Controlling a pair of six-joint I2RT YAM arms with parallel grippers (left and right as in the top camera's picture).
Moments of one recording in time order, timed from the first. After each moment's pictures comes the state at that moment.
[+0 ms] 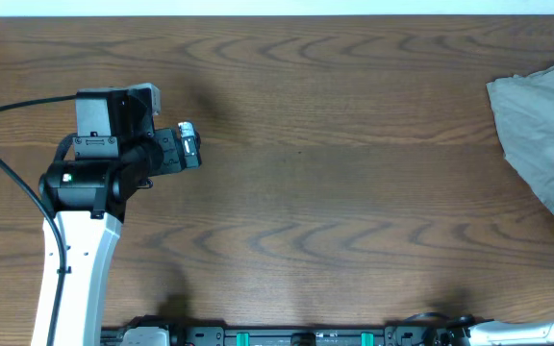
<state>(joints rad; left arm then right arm) -0.02 1.22 1.22 -0.93 0.18 -0.20 -1.33 1.81 1.31 -0.52 -0.24 0.34</state>
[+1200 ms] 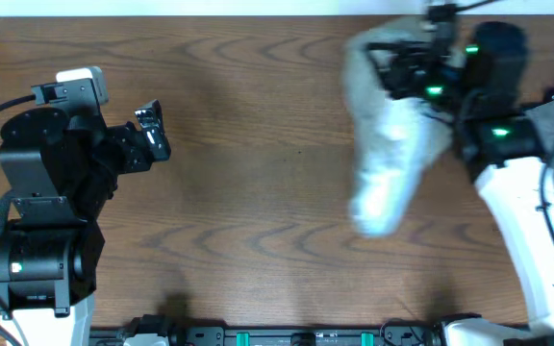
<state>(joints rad) 0.01 1.00 1.35 -0.85 0.07 -0.18 0.21 1.45 1.32 -0.20 -0.55 0.40</state>
